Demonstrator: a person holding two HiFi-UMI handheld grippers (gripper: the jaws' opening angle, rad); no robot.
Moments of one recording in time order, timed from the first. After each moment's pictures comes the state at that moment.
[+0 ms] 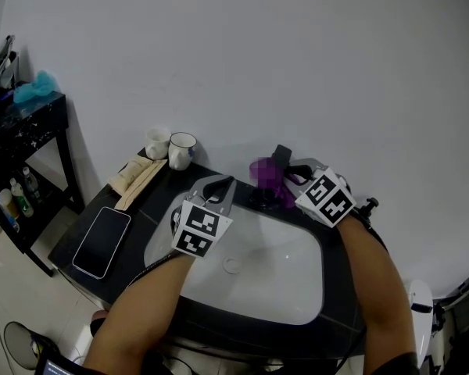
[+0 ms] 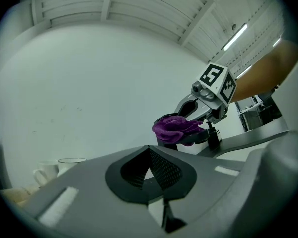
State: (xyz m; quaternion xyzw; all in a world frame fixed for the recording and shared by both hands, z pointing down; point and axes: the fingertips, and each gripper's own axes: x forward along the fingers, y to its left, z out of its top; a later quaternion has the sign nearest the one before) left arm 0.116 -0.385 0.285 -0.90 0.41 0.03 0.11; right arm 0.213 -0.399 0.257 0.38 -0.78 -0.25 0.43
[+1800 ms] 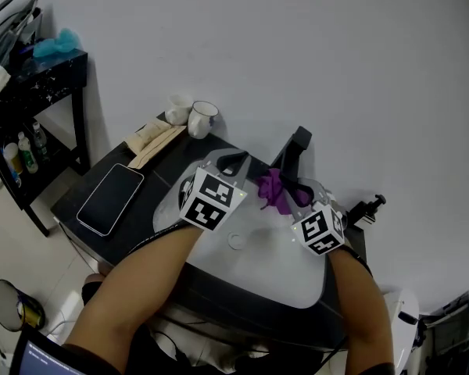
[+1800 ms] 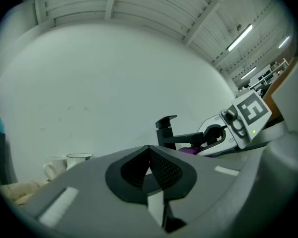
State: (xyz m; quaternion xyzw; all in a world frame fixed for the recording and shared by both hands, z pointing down) left arm 0.104 -0.371 0.287 -0.90 0.42 0.03 0.09; right arm 0.212 -0.353 0.333 0.39 -0.74 -0.34 0.42
